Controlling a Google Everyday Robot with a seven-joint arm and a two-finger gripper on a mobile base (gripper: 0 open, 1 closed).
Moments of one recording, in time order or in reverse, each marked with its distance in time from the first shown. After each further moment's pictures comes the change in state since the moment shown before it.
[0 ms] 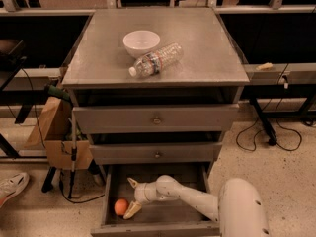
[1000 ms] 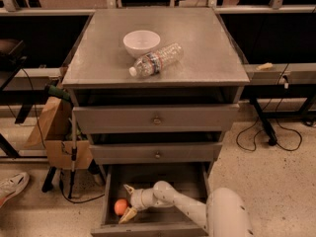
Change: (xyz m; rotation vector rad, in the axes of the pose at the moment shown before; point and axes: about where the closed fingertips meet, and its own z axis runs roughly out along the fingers) arm 0.021 0.017 0.048 -0.037 -0.080 0.085
